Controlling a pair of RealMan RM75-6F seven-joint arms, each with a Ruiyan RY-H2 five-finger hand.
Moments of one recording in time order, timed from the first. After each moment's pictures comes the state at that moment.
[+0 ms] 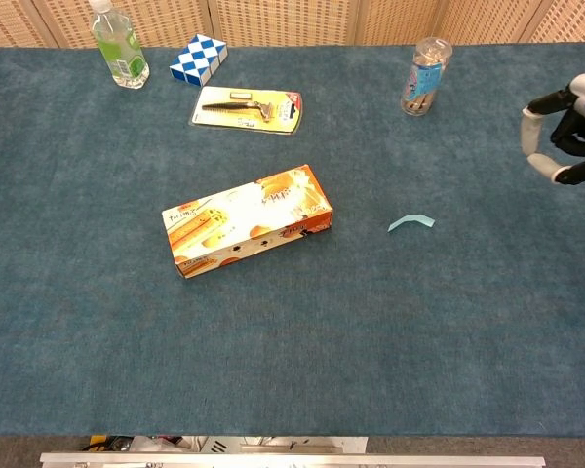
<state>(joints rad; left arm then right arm) -0.03 -1.07 -0.06 -1.69 1.42 1.49 -0.02 0.36 -1.11 0.12 -1.86 -1.37 1.08 -0.32</state>
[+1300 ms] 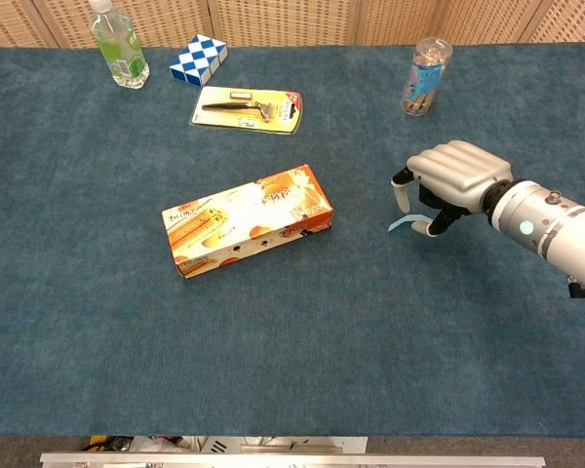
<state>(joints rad) -0.03 -1.09 -0.05 -1.65 1.41 1.47 -0.05 0.64 -1.47 0.07 -1.61 -1.06 0.88 -0.61</state>
